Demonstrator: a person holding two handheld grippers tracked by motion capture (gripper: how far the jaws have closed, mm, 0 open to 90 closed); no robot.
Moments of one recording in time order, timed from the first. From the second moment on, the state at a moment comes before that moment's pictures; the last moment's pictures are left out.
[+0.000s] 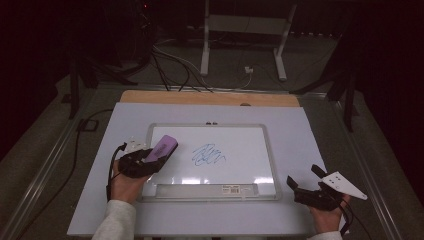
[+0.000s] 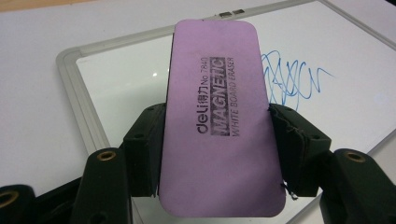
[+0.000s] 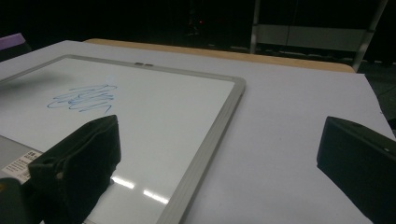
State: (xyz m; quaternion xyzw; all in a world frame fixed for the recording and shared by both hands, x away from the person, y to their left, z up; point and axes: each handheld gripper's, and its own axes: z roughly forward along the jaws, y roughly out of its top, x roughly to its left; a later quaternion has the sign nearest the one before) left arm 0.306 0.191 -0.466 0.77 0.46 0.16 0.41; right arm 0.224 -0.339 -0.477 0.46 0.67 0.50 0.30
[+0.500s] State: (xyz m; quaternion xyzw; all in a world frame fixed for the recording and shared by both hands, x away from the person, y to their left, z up) left arm 0.324 0.177 -0.466 0.78 0.45 0.17 0.39; right arm 0.224 -0.338 -0.477 0.46 0.67 0.50 0.30
